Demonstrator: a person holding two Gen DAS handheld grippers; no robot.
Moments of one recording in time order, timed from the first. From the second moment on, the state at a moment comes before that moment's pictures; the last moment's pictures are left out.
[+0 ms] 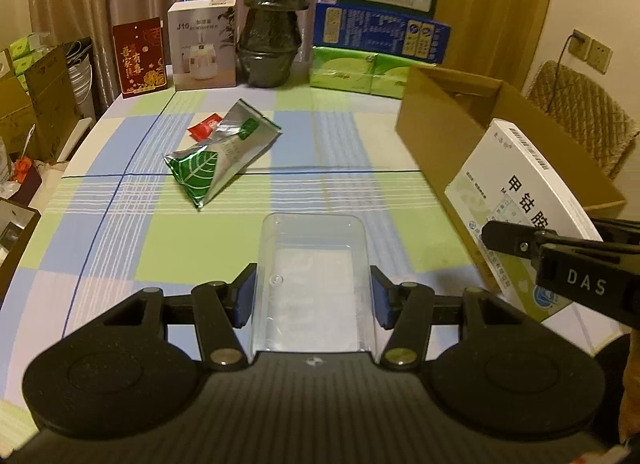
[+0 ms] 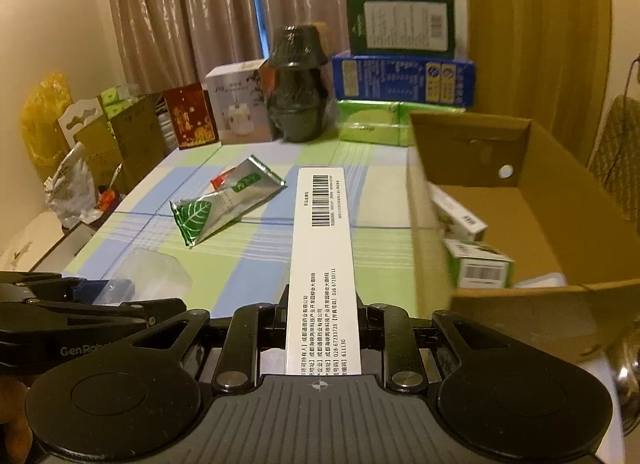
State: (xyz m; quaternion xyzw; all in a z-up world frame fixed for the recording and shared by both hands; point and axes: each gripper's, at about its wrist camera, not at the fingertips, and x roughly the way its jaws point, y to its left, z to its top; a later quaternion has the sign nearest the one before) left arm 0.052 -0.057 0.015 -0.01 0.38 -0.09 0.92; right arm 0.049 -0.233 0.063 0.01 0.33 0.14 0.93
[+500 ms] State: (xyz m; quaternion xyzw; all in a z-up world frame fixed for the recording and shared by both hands) left arm 0.009 -0.125 0.052 -0.01 0.36 -0.14 0.92; right arm 0.005 -0.312 0.098 0.02 0.30 0.08 0.95
